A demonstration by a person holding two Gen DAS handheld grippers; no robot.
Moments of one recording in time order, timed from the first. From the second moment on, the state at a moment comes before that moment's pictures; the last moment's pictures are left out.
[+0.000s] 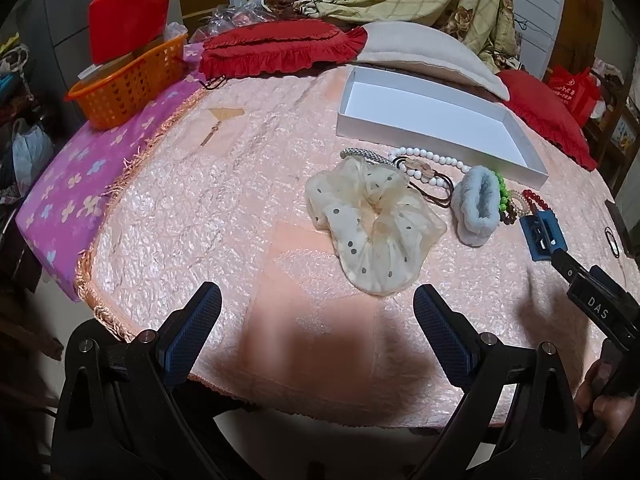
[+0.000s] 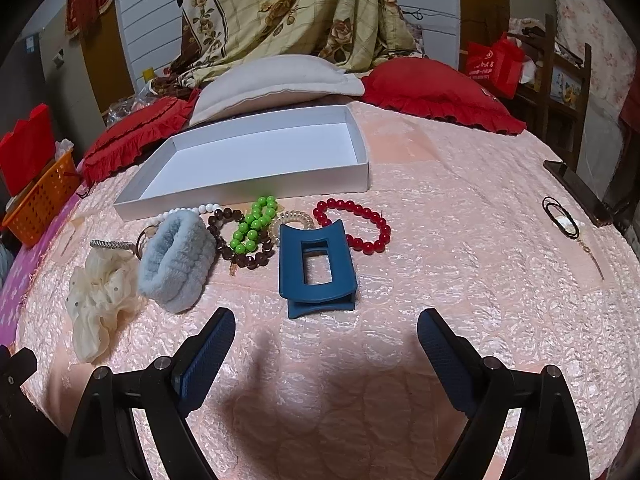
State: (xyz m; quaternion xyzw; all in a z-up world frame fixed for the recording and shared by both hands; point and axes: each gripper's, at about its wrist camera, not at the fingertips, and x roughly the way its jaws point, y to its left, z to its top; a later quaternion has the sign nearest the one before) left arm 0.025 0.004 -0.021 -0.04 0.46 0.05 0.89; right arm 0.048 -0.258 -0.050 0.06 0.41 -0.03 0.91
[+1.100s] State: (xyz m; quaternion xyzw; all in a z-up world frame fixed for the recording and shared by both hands) left arm 0.112 0.051 -0.040 -0.08 0.48 -0.04 0.87; right arm 0.119 -0.186 -0.037 0.09 0.47 0.11 0.87
